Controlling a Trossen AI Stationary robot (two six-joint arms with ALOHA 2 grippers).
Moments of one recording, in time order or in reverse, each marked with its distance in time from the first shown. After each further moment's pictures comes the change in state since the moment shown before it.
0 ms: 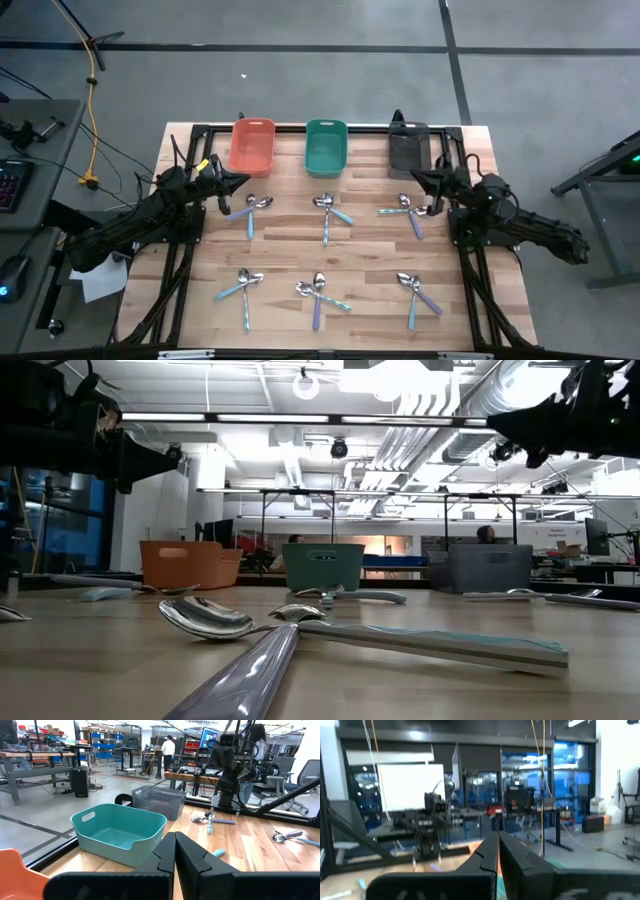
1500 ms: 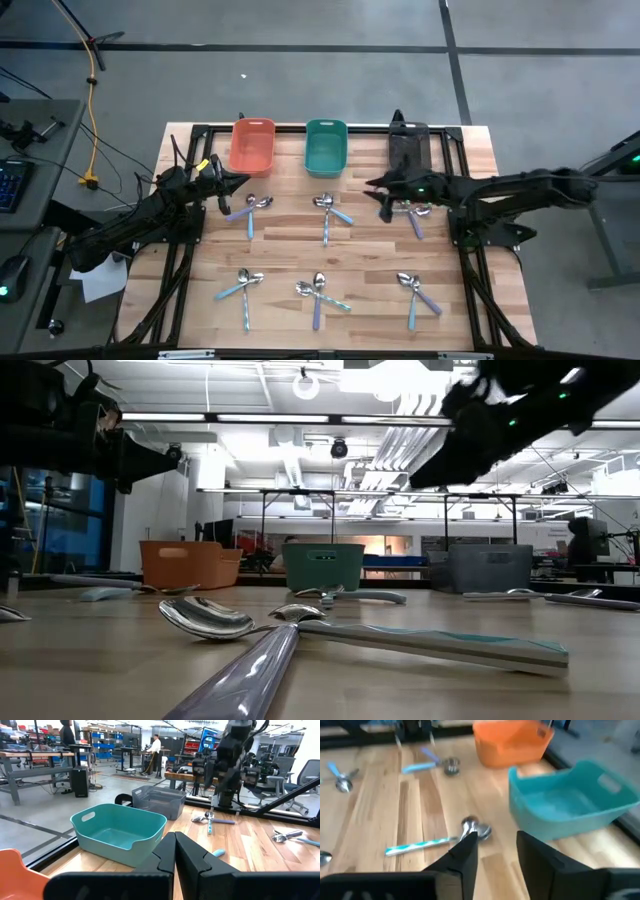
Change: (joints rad) left arm 0.000 0.000 0.000 0.000 0.000 0.000; right arm 0.270 1.020 0.480 -0.182 0.258 -0.013
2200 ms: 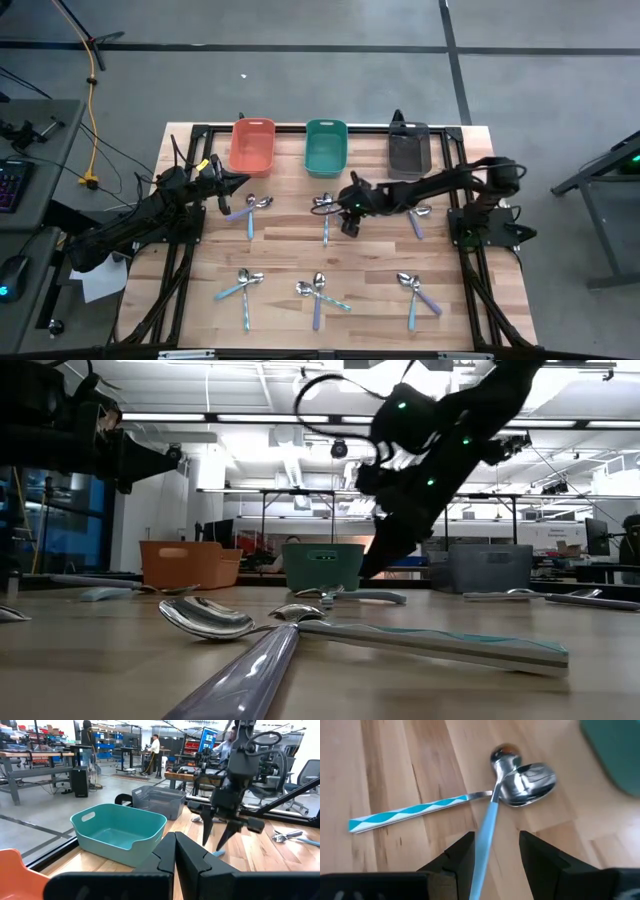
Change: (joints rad) left arm 0.000 0.000 0.000 0.000 0.000 0.000; right arm 0.070 0.654 0.388 -0.191 -0.012 0.143
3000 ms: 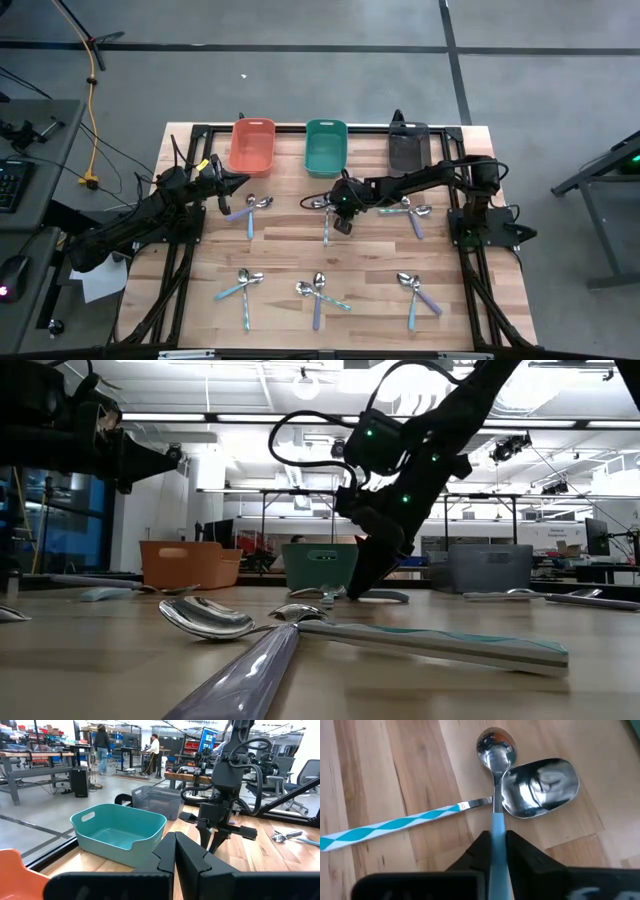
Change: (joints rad) left arm 0.000 0.000 0.000 0.000 0.000 0.000; right arm -0.061 0.132 0.120 -0.088 -0.118 -0.001
